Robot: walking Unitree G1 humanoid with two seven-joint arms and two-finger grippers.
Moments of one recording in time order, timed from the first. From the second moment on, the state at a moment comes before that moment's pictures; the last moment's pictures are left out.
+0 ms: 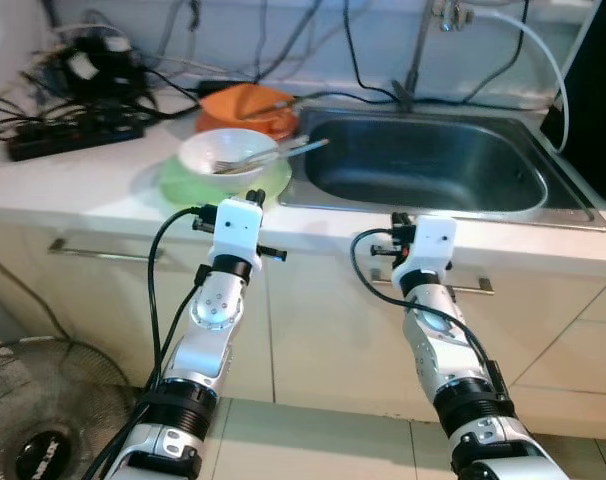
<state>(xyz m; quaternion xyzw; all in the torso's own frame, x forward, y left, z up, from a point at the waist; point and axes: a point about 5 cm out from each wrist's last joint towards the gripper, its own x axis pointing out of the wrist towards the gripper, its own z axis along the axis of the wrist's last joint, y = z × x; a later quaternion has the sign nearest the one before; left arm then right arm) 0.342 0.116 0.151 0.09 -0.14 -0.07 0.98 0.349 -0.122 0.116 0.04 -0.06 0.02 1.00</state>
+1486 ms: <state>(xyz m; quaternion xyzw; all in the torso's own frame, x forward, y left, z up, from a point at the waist) 0.339 0.118 0.149 0.09 -0.14 -0.06 0.98 0.348 -0.122 0.112 0.03 -0.05 0.03 1.00</state>
